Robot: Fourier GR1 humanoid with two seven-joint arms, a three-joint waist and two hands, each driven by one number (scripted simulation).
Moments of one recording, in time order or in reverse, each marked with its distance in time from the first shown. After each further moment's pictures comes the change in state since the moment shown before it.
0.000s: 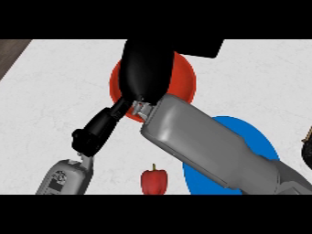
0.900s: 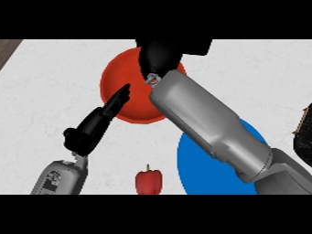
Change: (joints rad) left arm 0.016 0.013 0.038 0.009 0.000 0.010 -0.021; right arm -0.105 0.000 -0.041 0.403 -0.004 -0.120 -0.001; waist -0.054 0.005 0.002
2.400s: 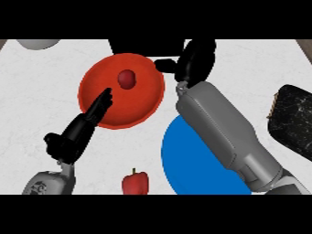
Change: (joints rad) left arm 0.091 0.018 0.062 -0.047 0.001 0.036 0.014; right arm 0.215 -0.015 -0.192 -0.034 -0.106 -0.705 -0.129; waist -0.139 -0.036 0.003
